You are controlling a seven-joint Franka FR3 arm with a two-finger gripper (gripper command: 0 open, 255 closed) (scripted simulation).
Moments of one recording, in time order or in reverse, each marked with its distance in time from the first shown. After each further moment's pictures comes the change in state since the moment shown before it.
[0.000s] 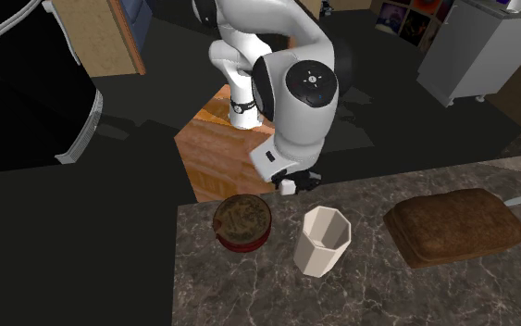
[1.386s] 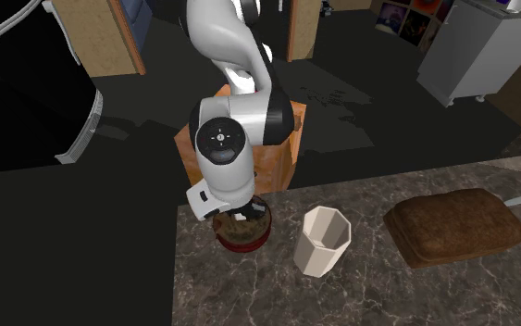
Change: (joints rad) arm -0.113 0.119 -0.074 0.032 -0.052 0.081 -0.178
